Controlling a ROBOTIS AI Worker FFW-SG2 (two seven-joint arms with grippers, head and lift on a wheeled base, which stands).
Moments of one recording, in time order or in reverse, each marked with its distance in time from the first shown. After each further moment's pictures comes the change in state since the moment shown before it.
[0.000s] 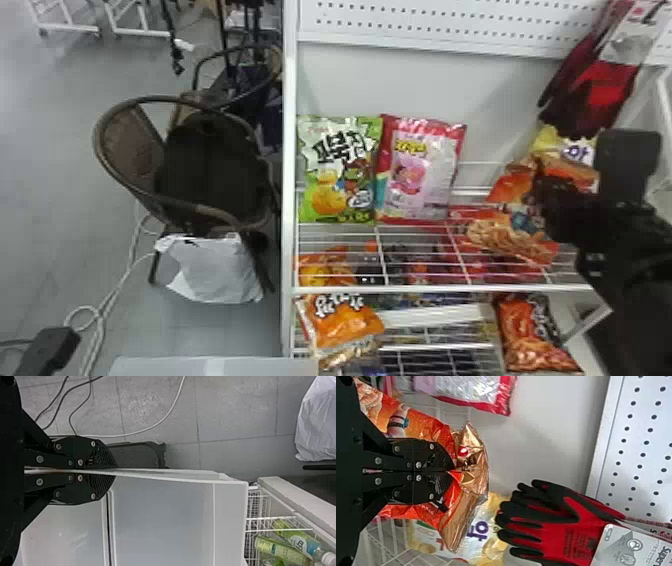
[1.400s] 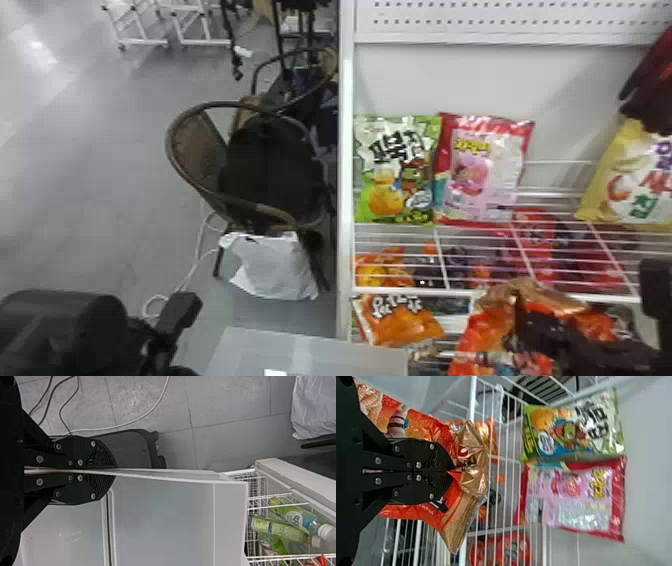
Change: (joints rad) left arm -0.173 -0.069 -0.147 0.136 -0.035 0.000 0.001; right arm 0.414 0.104 0.098 -0.411 -0.152 0.319 0.169
